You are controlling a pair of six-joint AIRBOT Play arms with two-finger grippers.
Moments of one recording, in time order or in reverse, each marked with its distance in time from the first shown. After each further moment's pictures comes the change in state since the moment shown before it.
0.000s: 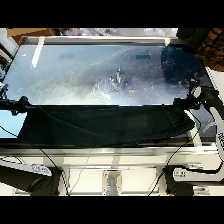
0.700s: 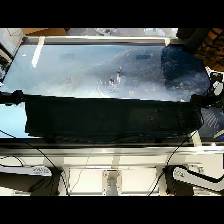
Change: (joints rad) left arm -0.012 0.113 -0.001 -0.078 0.059 0.197; right arm -0.127 0.141 0.053 -0.065 0.098 -0.044
